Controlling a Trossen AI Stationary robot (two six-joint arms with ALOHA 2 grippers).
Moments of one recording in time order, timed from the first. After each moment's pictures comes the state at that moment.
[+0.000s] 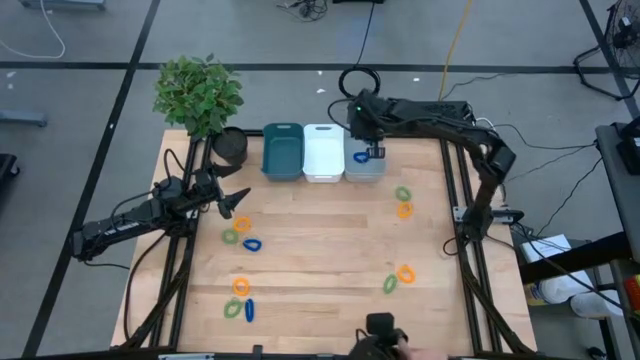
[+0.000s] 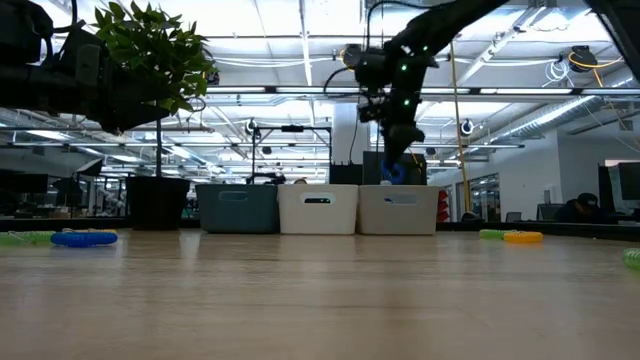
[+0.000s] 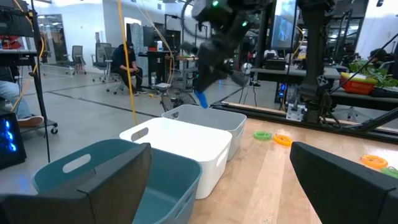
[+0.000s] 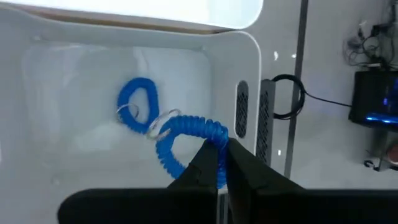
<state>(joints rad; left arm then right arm) 0.36 0.01 0.01 0.06 -0.05 -0.03 -0.63 1.83 1.55 -0.83 0.23 -0.72</state>
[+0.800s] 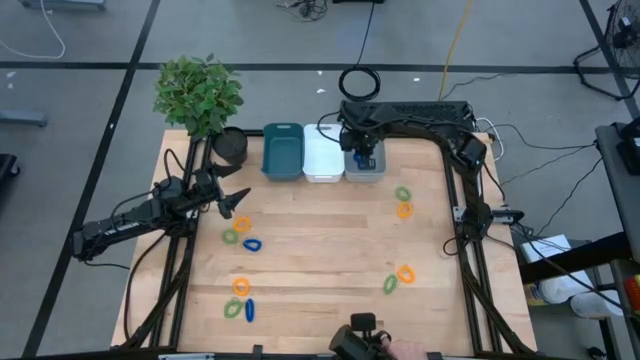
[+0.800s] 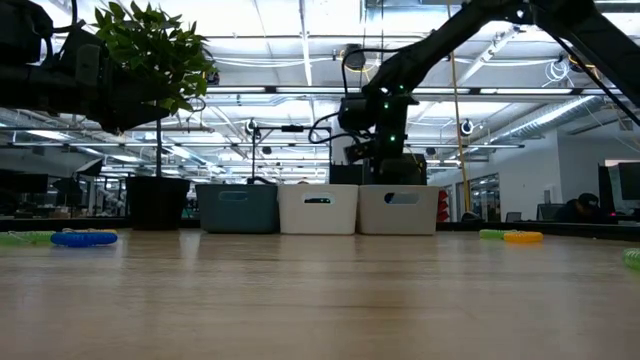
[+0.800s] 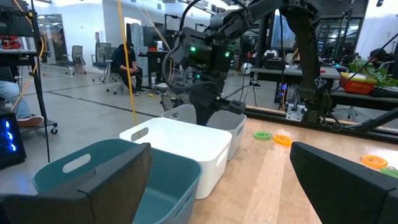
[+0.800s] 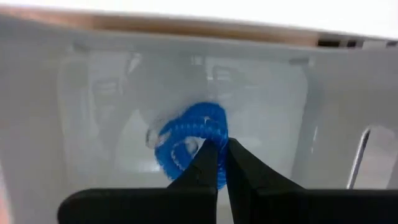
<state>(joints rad) 0.36 0.01 0.01 0.06 -0.05 -0.03 -0.63 2.06 1.62 -0.90 0.08 -0.69</state>
